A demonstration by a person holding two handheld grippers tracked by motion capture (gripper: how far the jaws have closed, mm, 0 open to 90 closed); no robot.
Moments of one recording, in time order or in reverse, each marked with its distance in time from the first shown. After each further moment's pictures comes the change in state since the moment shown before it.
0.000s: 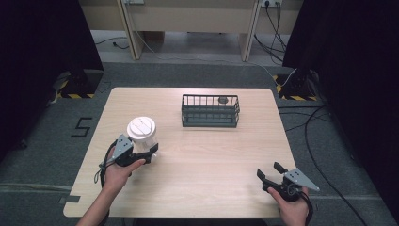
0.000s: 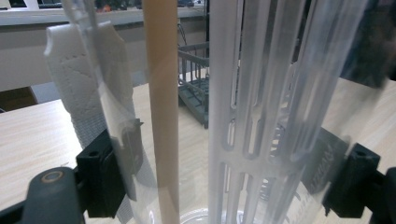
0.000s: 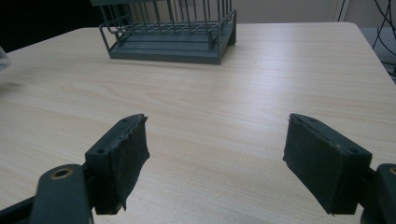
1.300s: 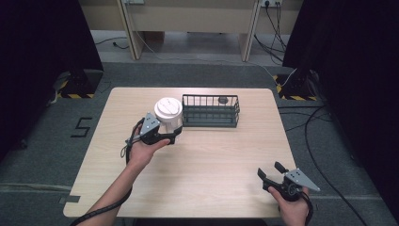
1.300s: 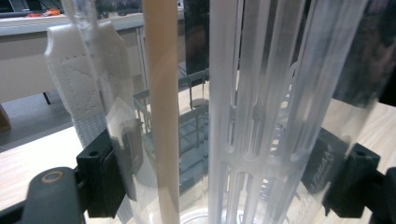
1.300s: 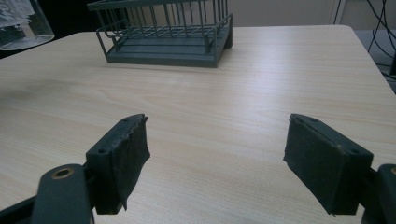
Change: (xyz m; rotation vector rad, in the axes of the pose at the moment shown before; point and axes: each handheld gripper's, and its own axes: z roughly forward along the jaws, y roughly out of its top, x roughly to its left) left arm -0.028 0.056 0.078 0.014 -0.073 0.032; right arm -0.002 -0.001 0.000 -0.016 -0.011 0.000
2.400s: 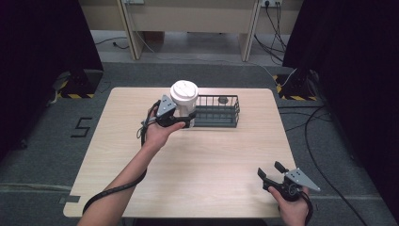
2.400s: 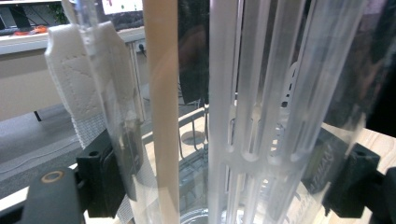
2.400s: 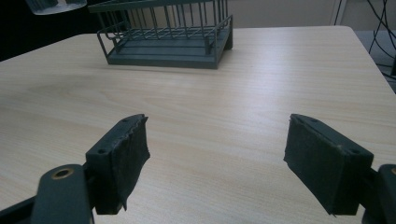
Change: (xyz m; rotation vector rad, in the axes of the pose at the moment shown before) left arm -0.007 0.048 0.050 -0.022 -0.026 0.031; right arm 0.000 0.000 0.000 -0.006 0.004 0.008
